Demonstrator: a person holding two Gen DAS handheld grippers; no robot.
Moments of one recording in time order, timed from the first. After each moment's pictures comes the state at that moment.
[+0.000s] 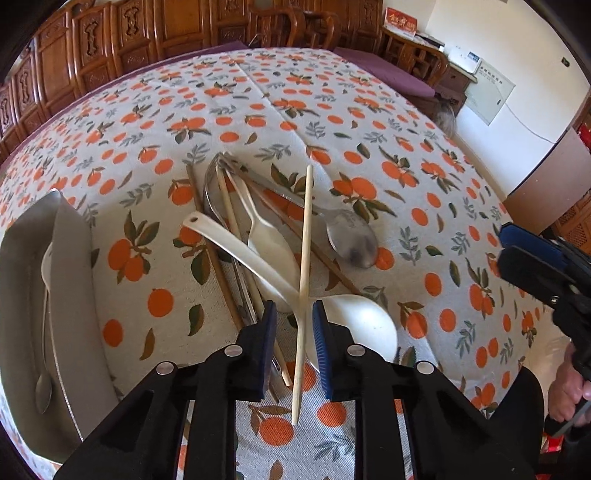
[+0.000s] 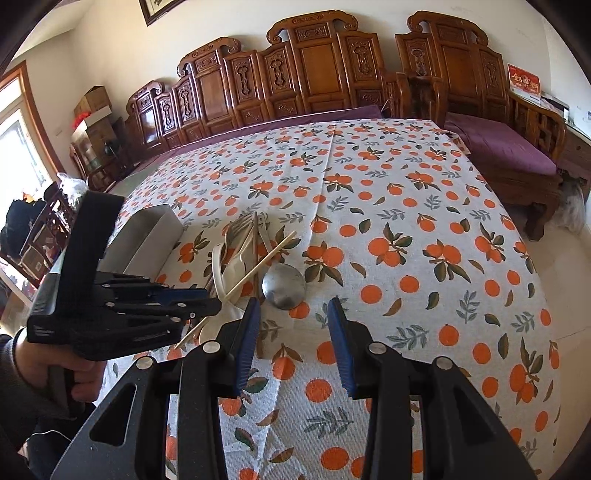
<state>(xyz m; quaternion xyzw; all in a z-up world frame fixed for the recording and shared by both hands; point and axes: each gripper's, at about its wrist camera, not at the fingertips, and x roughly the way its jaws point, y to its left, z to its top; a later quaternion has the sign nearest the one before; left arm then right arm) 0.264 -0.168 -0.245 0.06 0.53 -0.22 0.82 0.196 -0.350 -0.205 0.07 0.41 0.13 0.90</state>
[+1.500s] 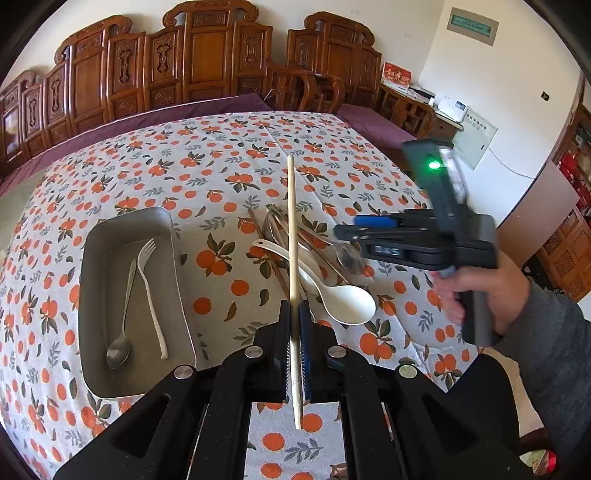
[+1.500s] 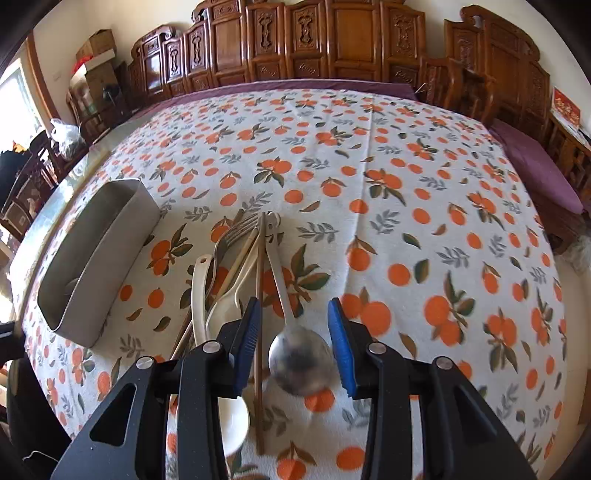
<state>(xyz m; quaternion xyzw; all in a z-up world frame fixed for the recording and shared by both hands) 0.200 -0.084 -0.157 0.01 0.45 -0.23 0.86 0.312 -0.283 -0.237 -0.02 0.48 0.15 0.86</state>
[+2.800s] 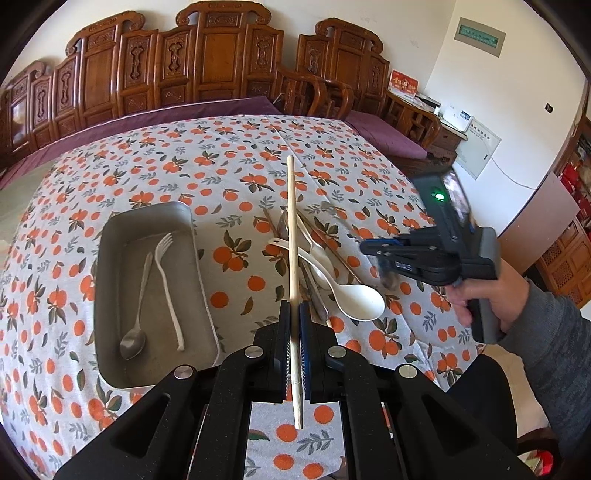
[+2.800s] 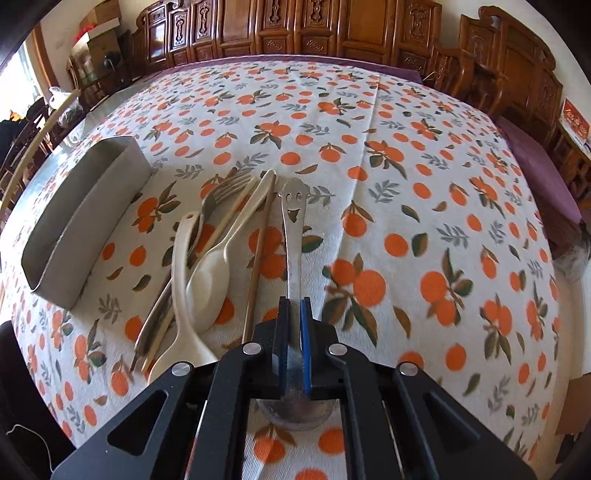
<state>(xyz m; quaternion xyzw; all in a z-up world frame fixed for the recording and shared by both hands) 0.195 -0.059 -0.153 0.00 0.44 -0.22 0.87 0.298 -0.285 -0.249 -0.07 0.51 0.14 0.84</state>
